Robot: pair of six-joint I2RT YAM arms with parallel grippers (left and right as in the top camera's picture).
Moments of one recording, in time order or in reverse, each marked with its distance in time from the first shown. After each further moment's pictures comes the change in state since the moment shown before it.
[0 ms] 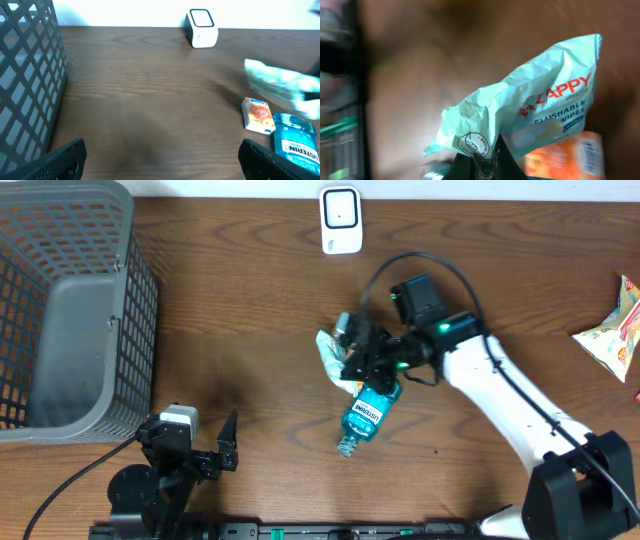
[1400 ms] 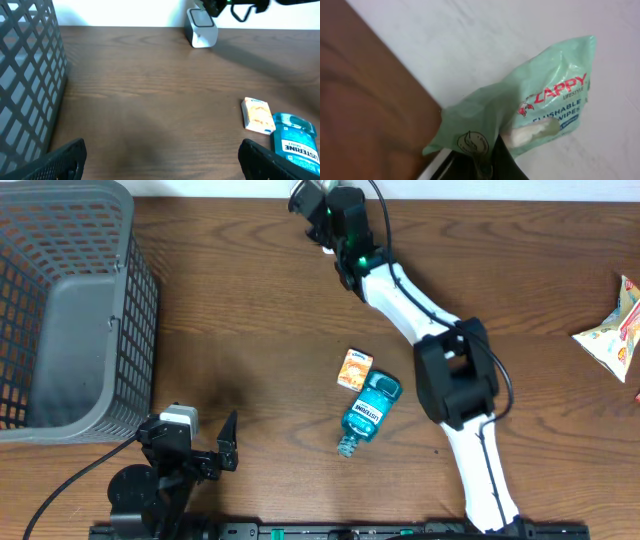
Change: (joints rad) left arm 0.000 0.000 0.000 0.000 0.000 0.000; right arm 0.017 0.847 0.870 0.834 0.829 -0.083
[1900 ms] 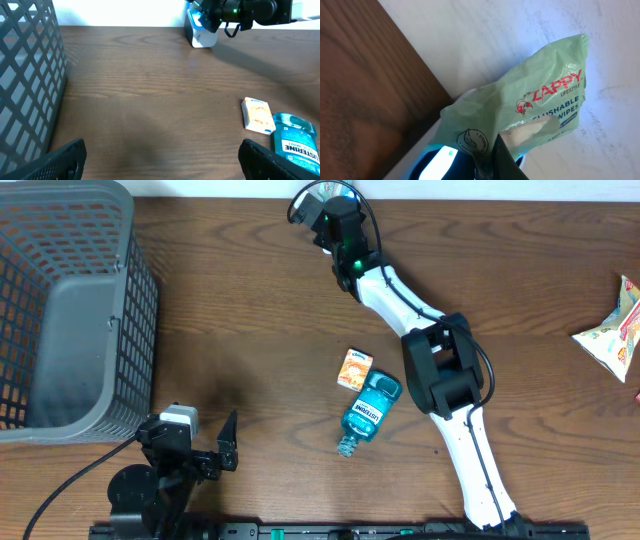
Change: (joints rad) left arm 0.000 0.000 0.000 0.000 0.000 0.000; right arm -0.013 0.121 0.067 -0.002 0.106 -0.132
